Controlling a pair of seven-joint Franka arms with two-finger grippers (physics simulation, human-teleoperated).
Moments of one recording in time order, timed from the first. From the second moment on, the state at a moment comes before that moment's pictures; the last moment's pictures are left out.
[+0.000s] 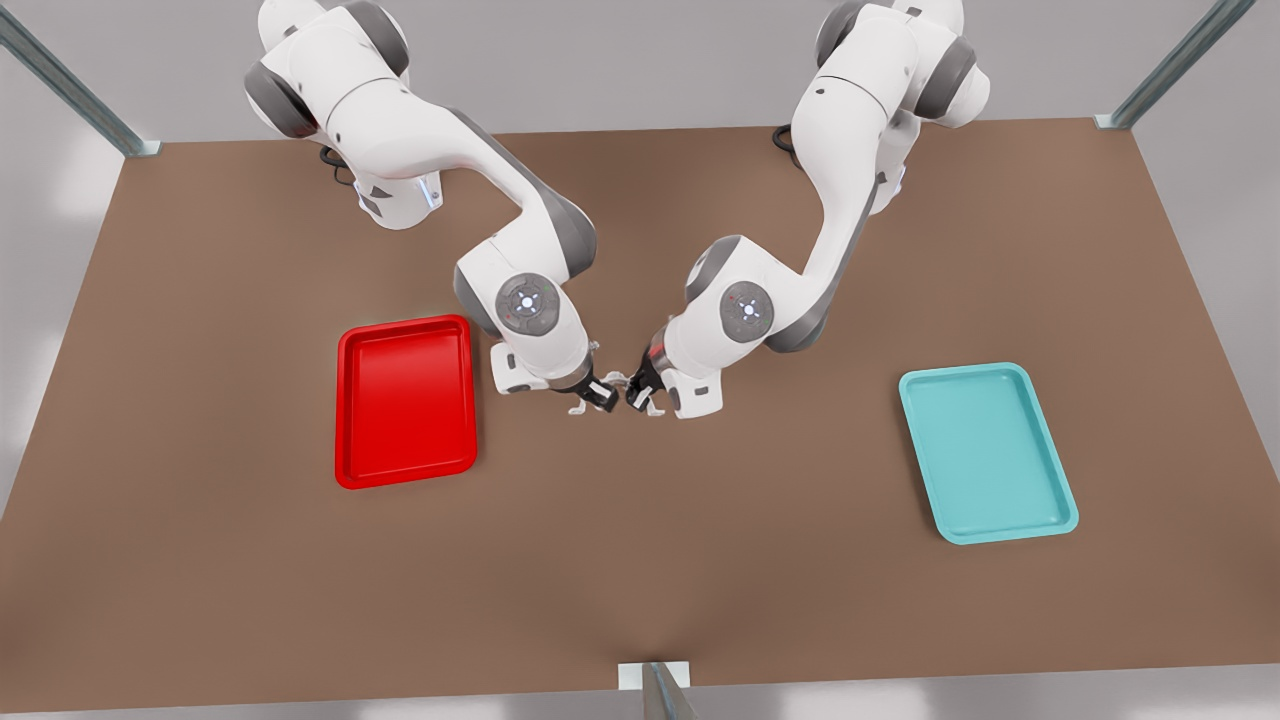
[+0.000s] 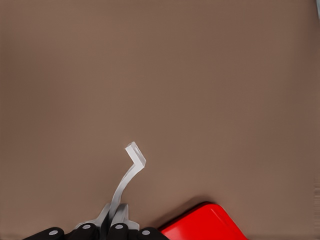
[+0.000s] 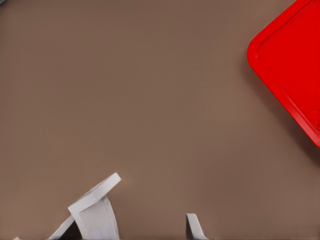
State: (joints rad) left arm -0.73 0.61 0.09 -1.32 -0.48 2.07 -1.53; right arm 0.46 0.54 0.21 -1.34 -0.01 1.88 1.24
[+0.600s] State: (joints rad) left arm -0.65 0.46 0.09 -1.31 -0.47 2.00 -1.52; right arm 0.42 0.53 0.21 -1.37 -0.02 1.88 1.31
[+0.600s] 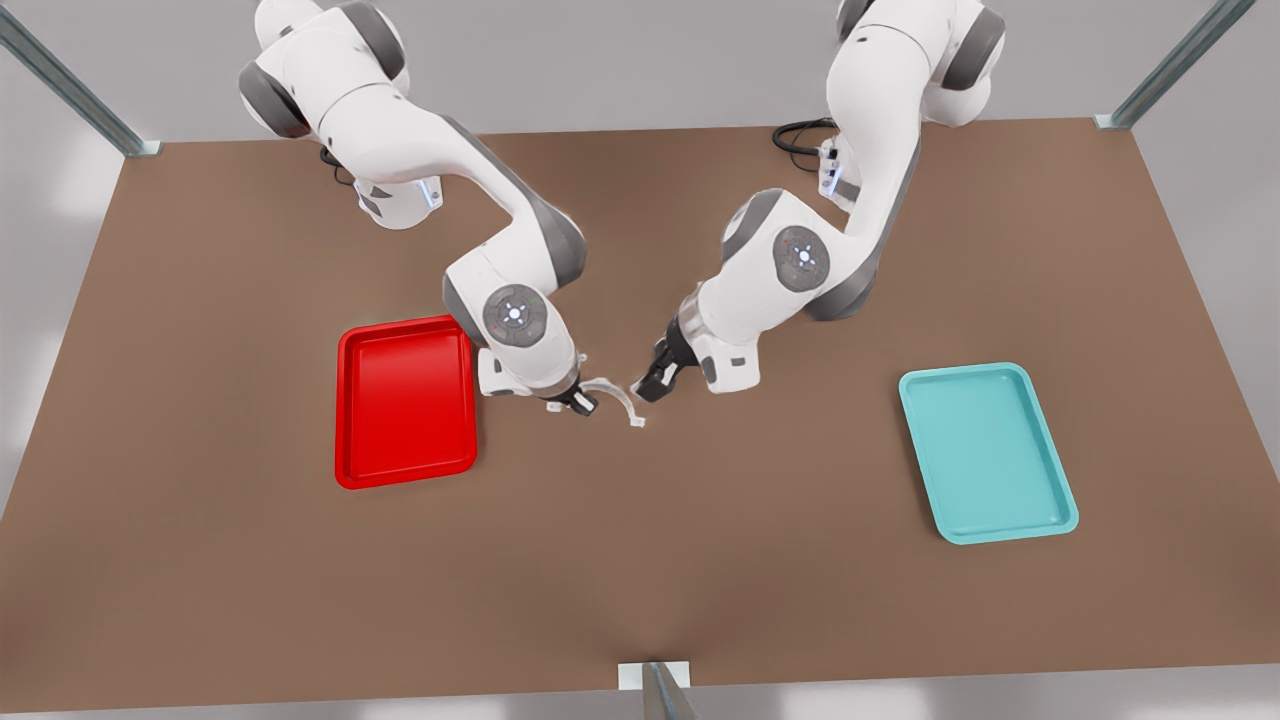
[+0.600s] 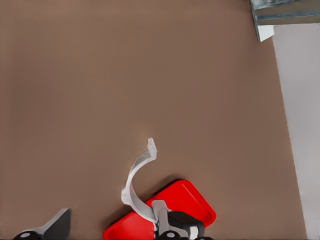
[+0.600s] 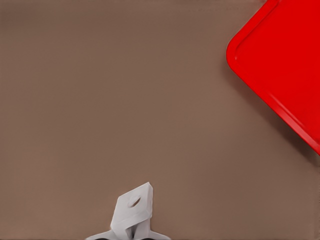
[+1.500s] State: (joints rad) left arm -0.05 0.29 -0.07 -1.33 0.00 1.60 -0.44; right arm -0.39 0.50 0.43 -1.91 -0.13 1.95 0.57
